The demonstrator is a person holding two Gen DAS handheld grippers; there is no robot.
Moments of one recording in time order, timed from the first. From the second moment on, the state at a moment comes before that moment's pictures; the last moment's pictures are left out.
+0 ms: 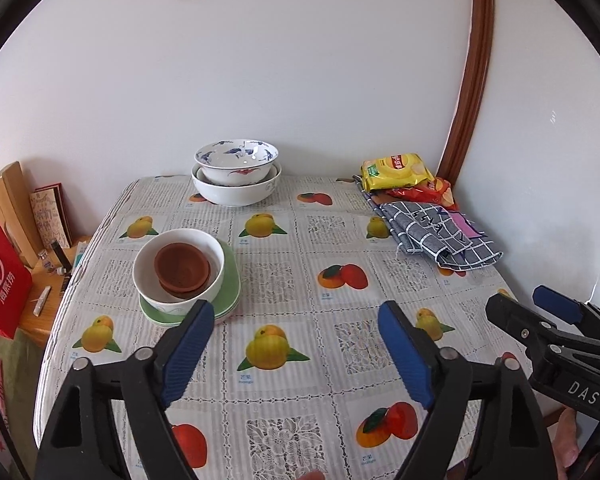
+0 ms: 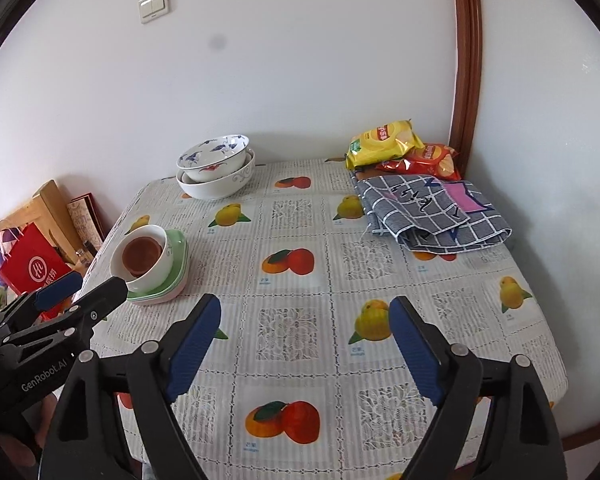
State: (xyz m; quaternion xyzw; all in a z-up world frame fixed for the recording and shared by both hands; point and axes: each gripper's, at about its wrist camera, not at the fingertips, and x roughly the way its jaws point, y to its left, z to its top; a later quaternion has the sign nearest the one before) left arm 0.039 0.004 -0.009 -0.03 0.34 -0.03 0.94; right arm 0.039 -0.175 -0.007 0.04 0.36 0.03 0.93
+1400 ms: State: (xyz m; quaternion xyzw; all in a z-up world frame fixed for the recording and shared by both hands) left arm 0.014 -0.020 -0.003 -0.03 0.33 -0.02 0.94; right arm 0.001 -0.209 -0.007 0.06 0.36 -0.02 0.93
